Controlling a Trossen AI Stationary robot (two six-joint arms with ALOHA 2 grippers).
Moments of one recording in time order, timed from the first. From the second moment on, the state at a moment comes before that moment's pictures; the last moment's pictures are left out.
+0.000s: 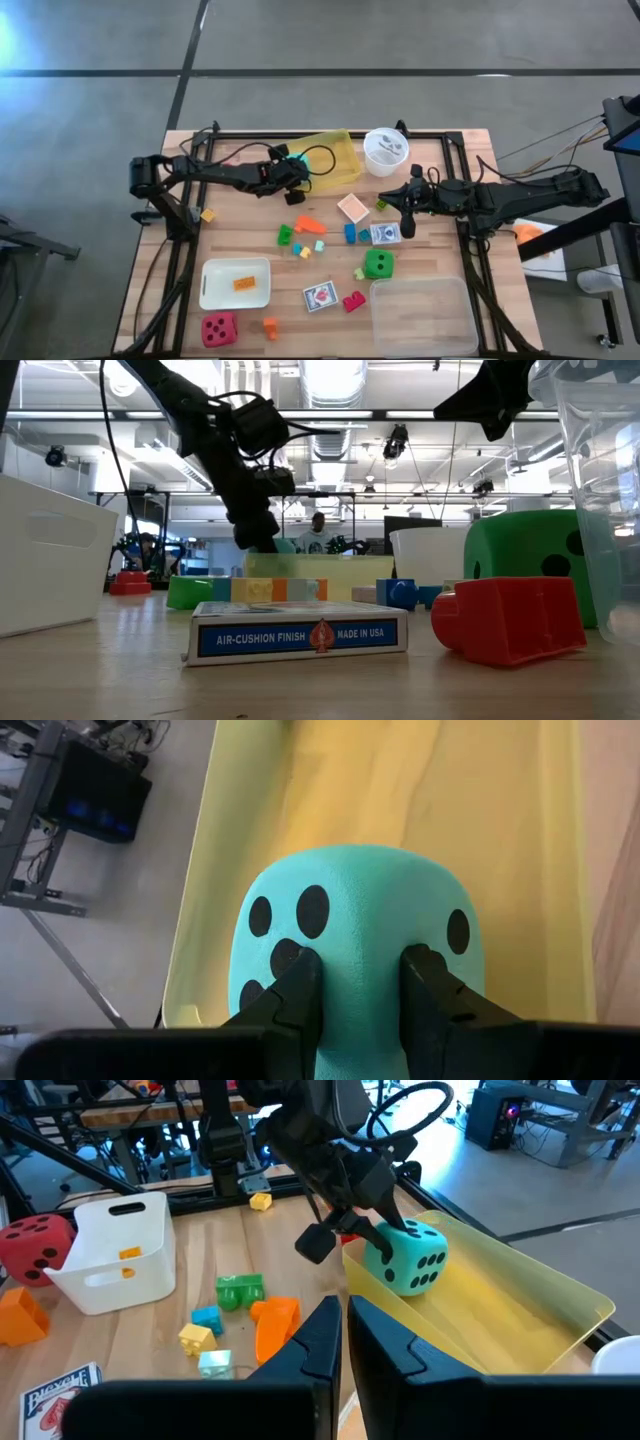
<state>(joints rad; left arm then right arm) 0.28 1.68 0.92 -0.16 -0.53 0.25 0.10 0.83 0.57 -0.02 0.34 0.18</state>
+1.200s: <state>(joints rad) 0.27 1.68 0.92 -0.16 -0.51 0.19 0.10 0.83 0.57 -0.02 0.34 0.18</state>
